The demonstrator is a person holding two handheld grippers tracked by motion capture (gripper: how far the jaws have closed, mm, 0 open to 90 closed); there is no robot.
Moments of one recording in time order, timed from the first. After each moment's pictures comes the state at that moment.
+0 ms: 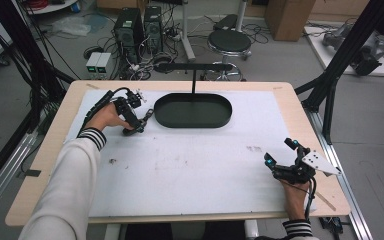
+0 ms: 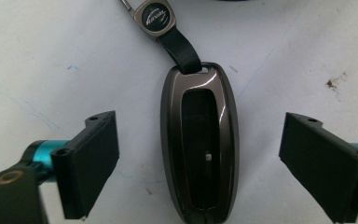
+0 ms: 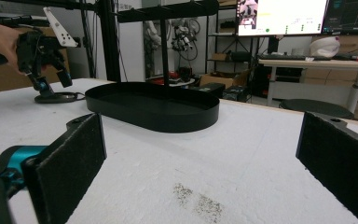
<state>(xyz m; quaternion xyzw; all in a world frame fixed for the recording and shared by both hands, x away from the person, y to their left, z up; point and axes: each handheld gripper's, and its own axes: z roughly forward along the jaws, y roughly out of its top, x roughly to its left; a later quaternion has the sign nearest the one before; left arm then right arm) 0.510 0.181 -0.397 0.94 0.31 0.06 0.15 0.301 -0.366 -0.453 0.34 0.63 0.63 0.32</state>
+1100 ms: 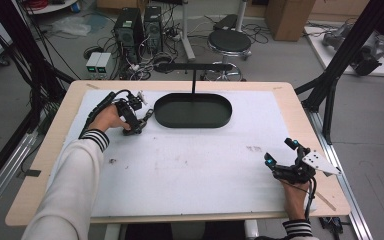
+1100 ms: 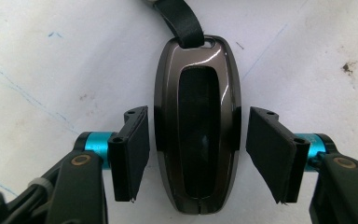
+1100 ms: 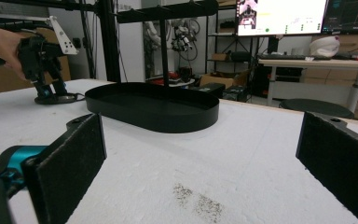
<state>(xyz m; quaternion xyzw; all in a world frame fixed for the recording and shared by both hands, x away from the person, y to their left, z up) 0.510 0.177 -0.404 0.93 0.34 0.04 0.10 0.301 -0.366 -0.453 0.34 0.63 0.63 0.31</state>
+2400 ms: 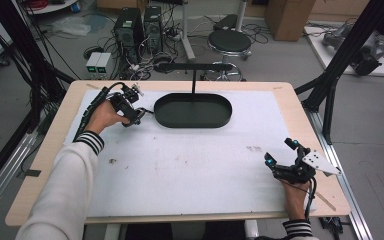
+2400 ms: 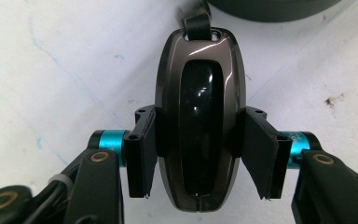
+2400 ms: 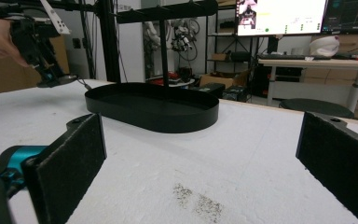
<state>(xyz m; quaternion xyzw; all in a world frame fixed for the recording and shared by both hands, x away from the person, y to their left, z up) 0.499 0.181 -0.369 0.91 0.38 0.11 0.14 0.301 -0.366 -0.453 0.34 0.63 0.63 0.31</state>
